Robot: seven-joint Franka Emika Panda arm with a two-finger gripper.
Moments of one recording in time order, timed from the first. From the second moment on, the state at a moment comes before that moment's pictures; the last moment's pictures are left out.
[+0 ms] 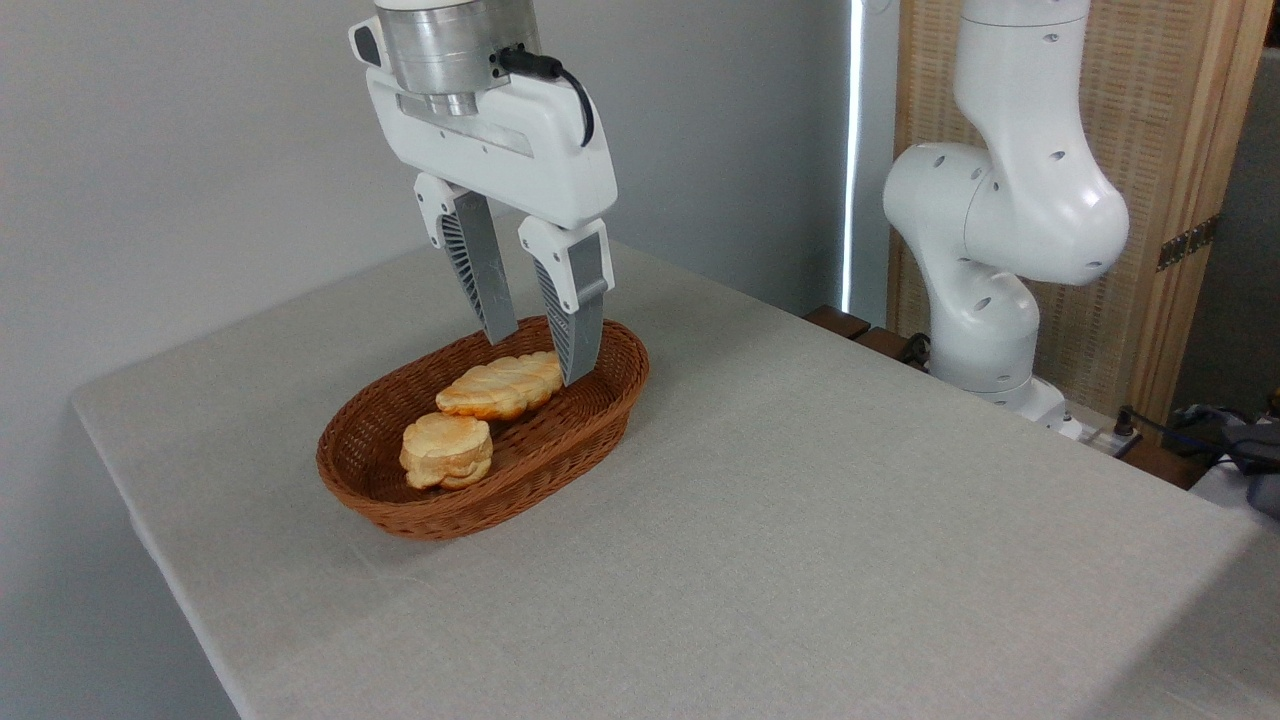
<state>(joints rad) 0.00 -0.03 -0.04 -1.64 -0.04 1.58 0.66</state>
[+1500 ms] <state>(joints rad) -0.43 -0.25 -0.05 -2.36 -0.15 2.29 0.35</state>
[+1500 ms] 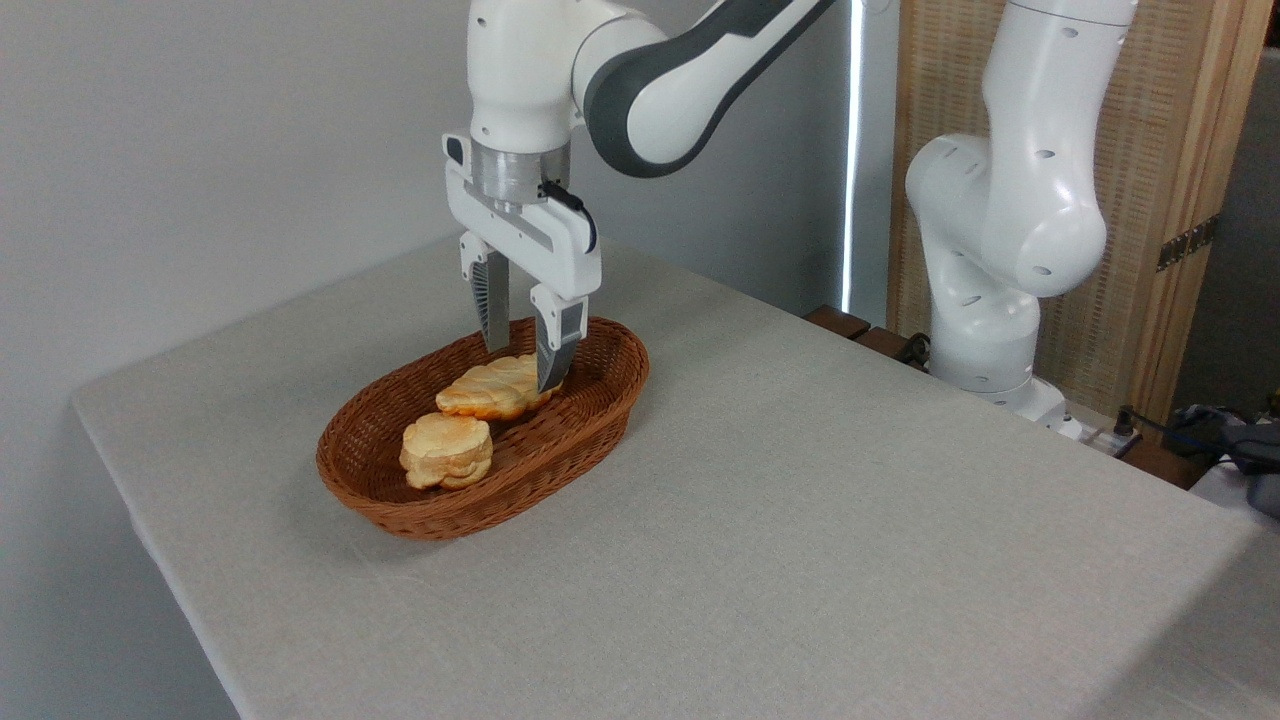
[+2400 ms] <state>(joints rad) -0.40 -0.14 -0.04 -2.36 -0.15 2.44 0.35</state>
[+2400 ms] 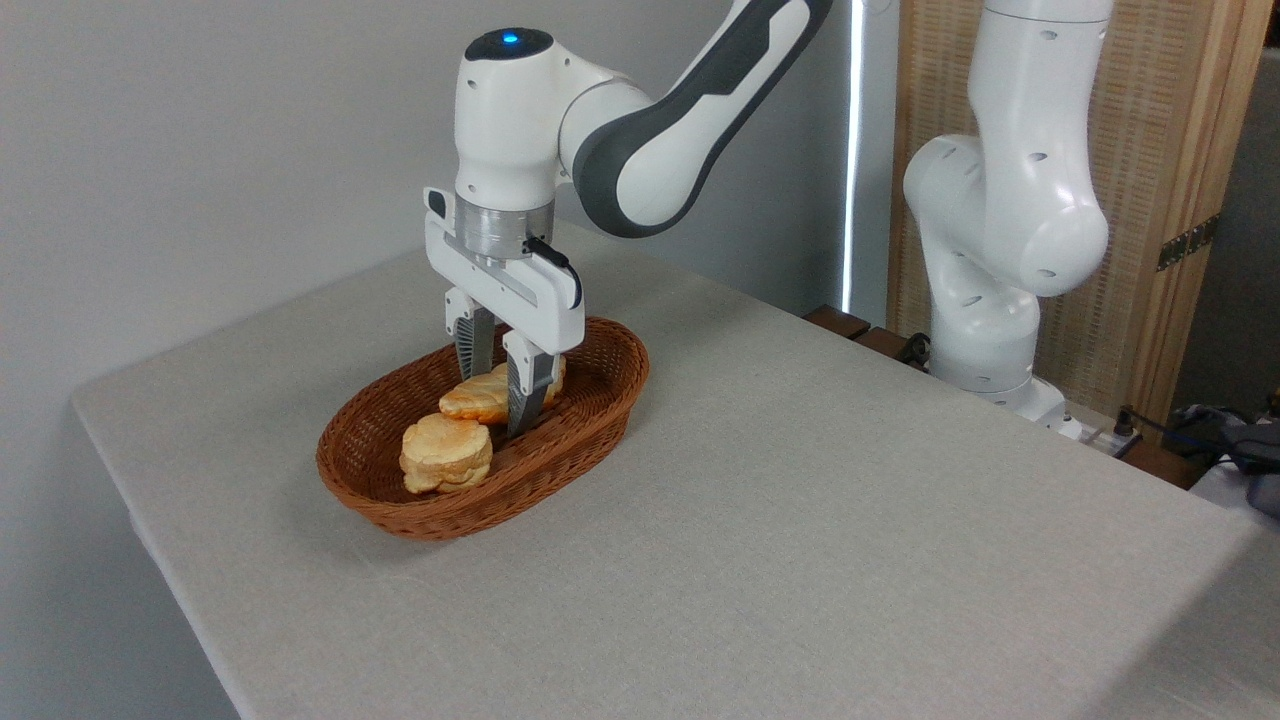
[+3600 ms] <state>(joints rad) -0.34 -0.17 0.11 -1.97 0.00 1.88 0.44</state>
